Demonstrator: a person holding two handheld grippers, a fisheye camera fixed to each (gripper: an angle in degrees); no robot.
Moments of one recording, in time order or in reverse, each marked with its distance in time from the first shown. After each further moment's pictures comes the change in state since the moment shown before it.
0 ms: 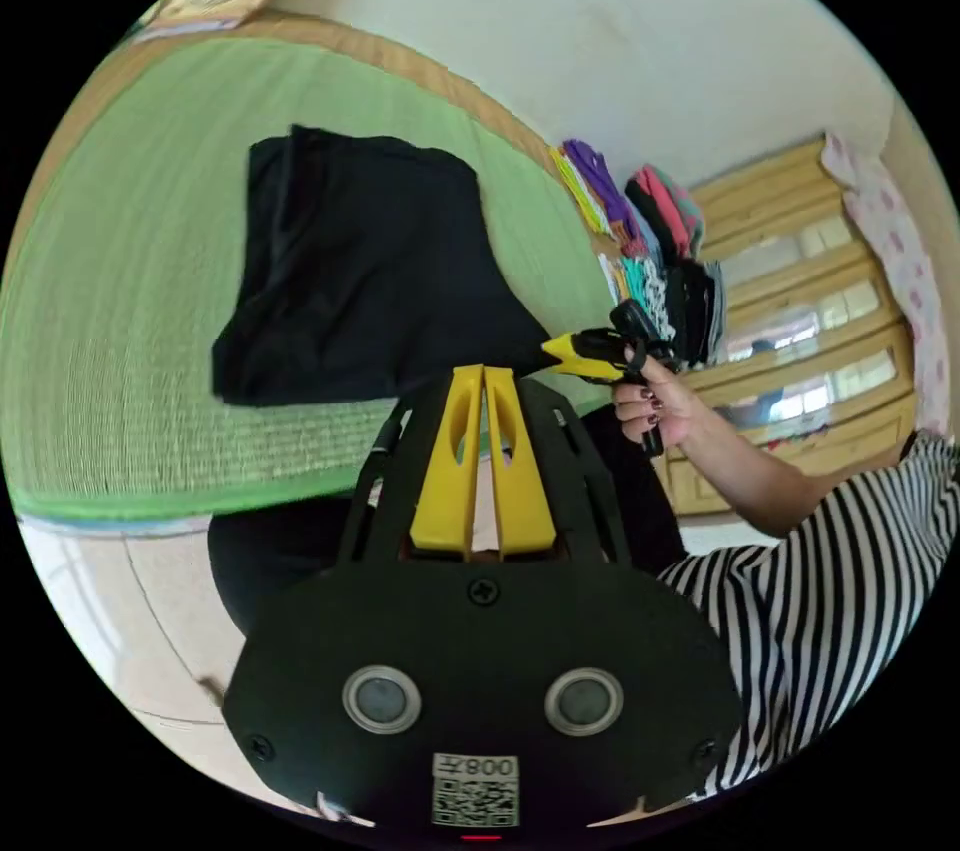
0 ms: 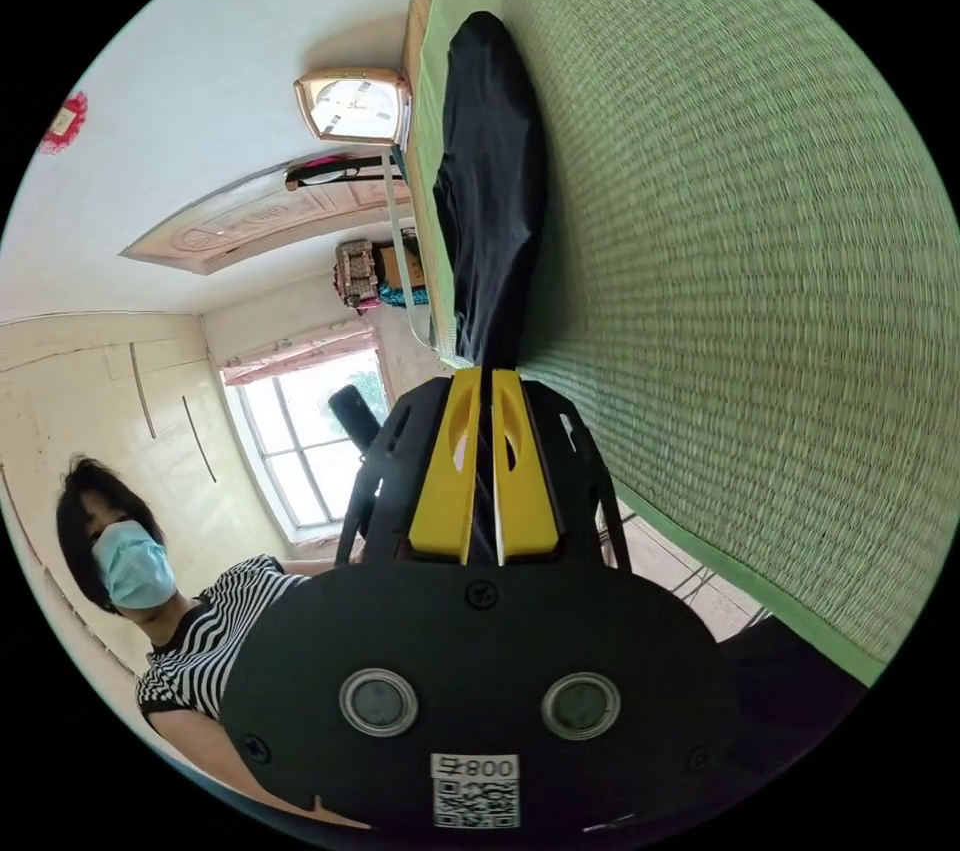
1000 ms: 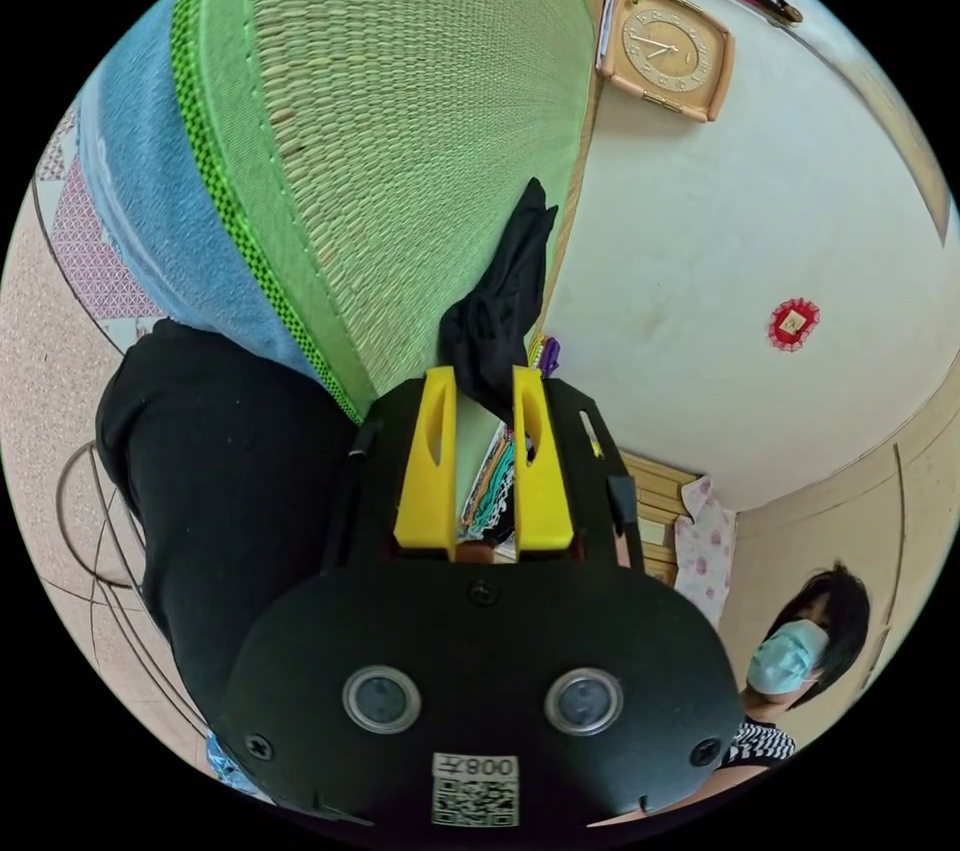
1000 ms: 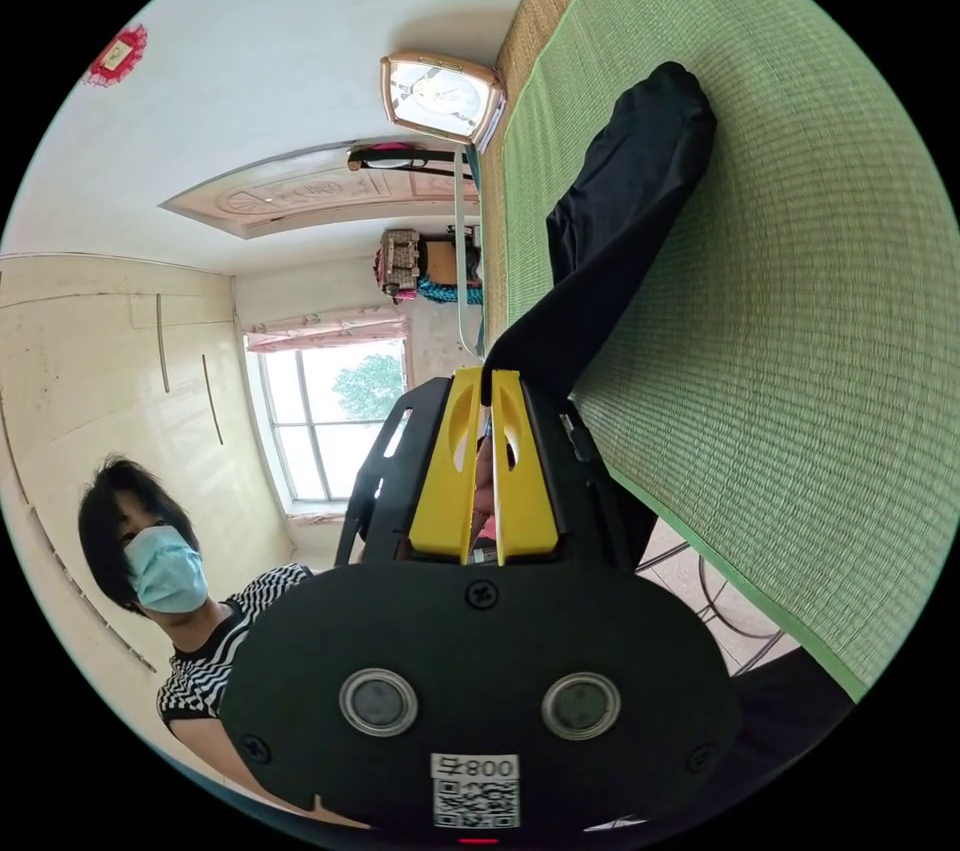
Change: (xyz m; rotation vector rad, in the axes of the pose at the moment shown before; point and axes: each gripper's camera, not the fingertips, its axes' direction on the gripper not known) left arm -0.186 -0.014 -0.041 0.321 0.547 -0.797; right arm -0.096 0.031 -0.014 0.000 -0.051 -0.154
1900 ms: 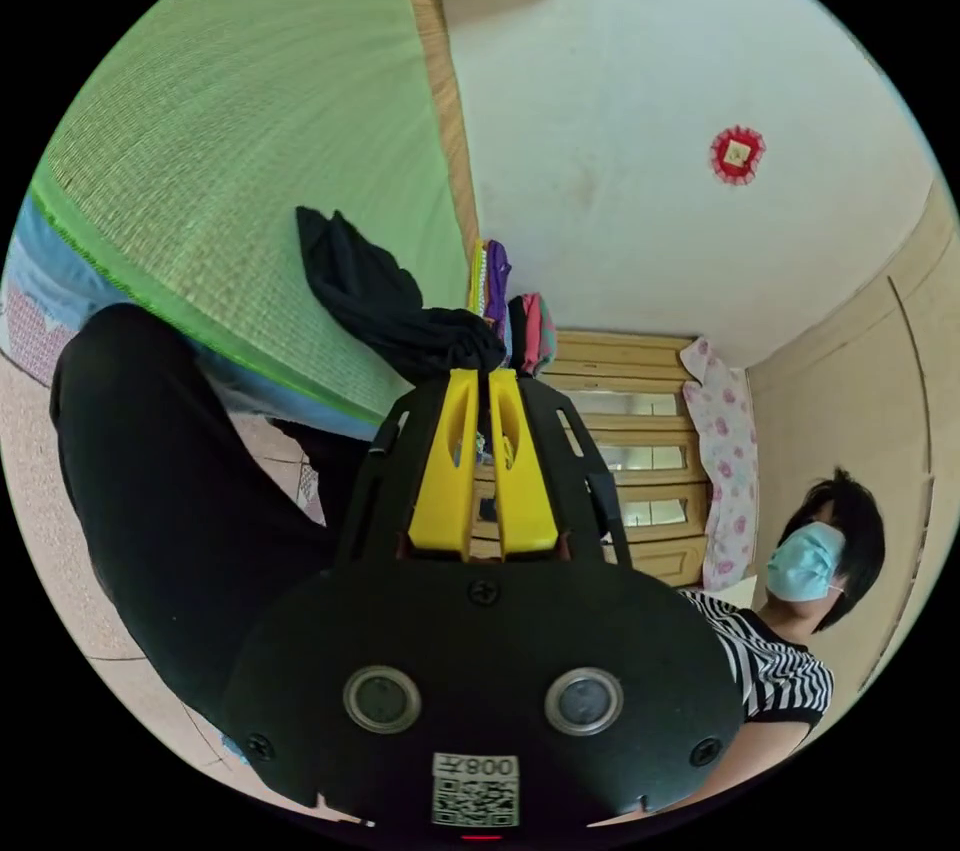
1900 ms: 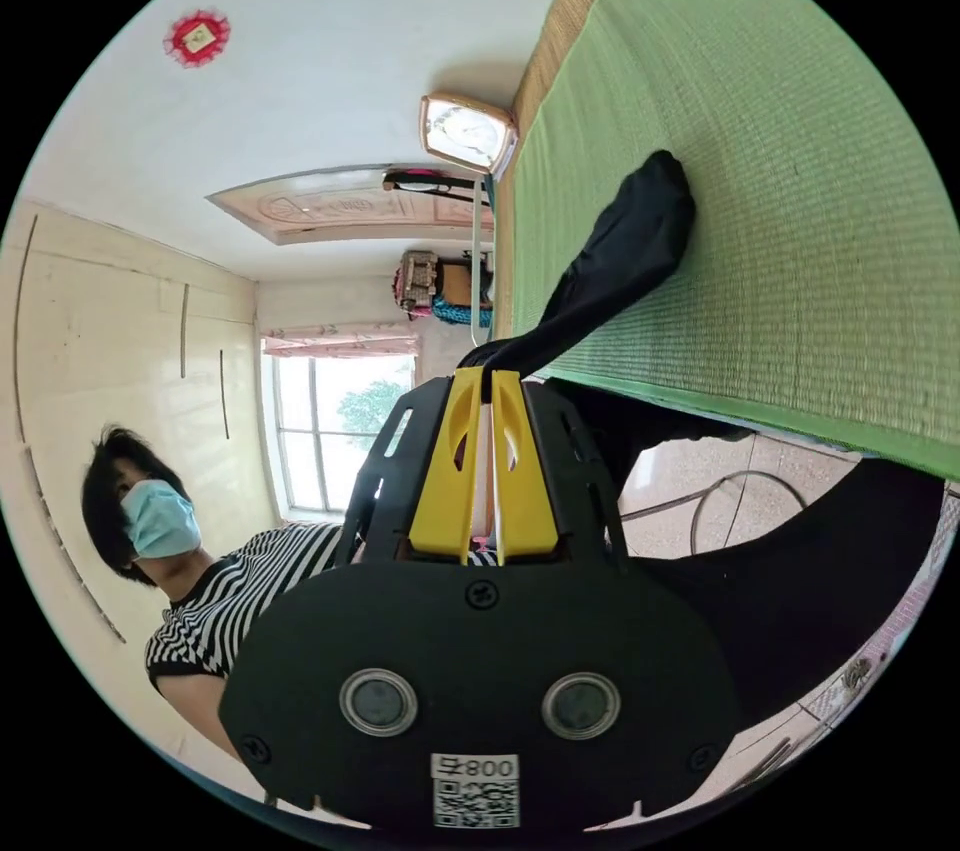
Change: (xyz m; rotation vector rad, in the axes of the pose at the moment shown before) left arm 0.058 0.101 0.163 -0.229 0.027 0.337; right arm -0.016 0.225 -0.106 0.119 -0.019 -0.056
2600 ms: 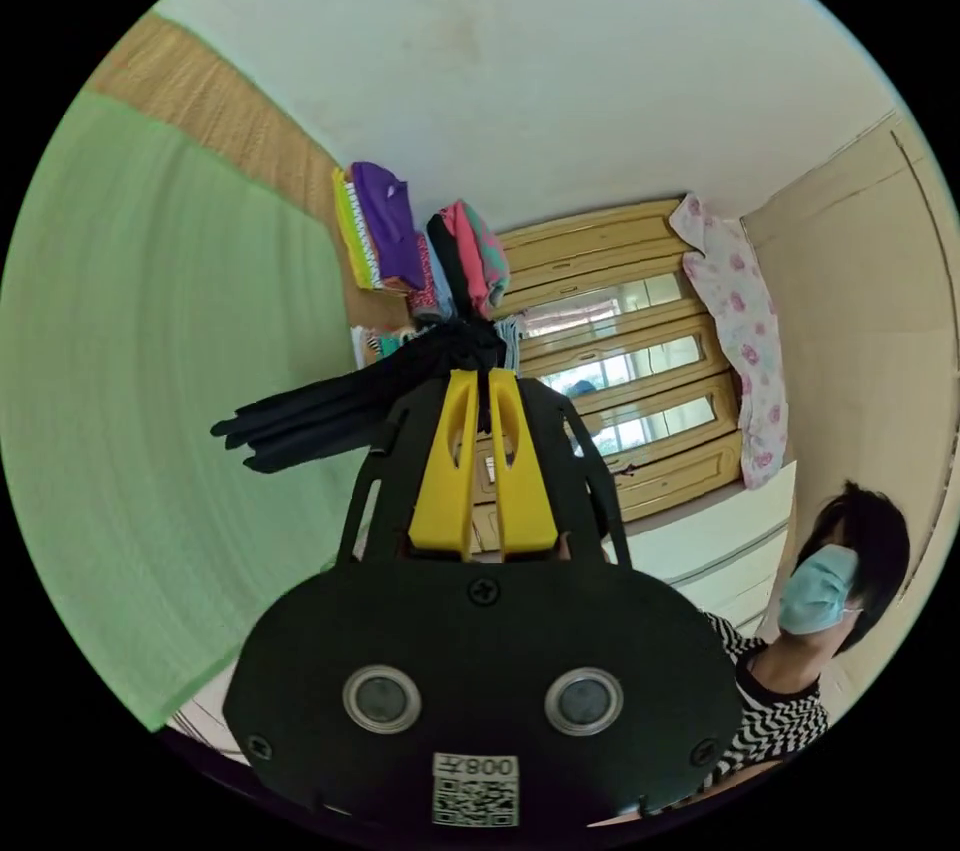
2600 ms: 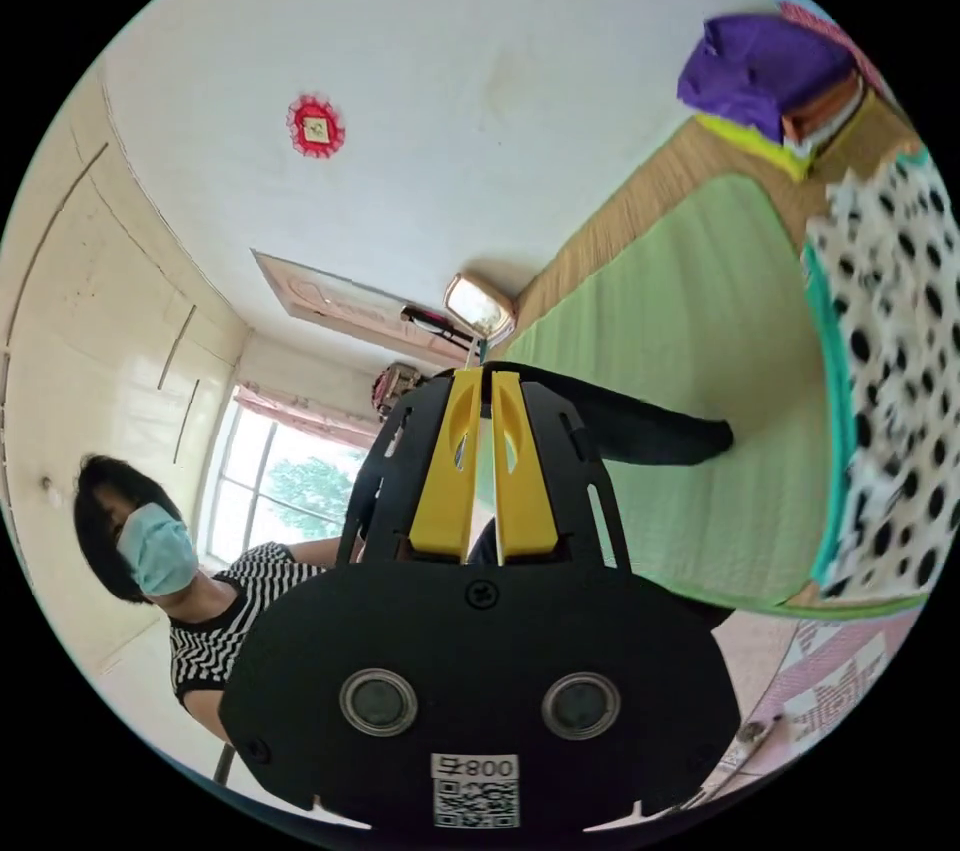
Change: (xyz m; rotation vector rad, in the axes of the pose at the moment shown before) left arm 0.108 -0.074 0.448 -0.323 0.028 0.357; right arm -0.115 0.018 -0.276 0.383 0.160 -0.219
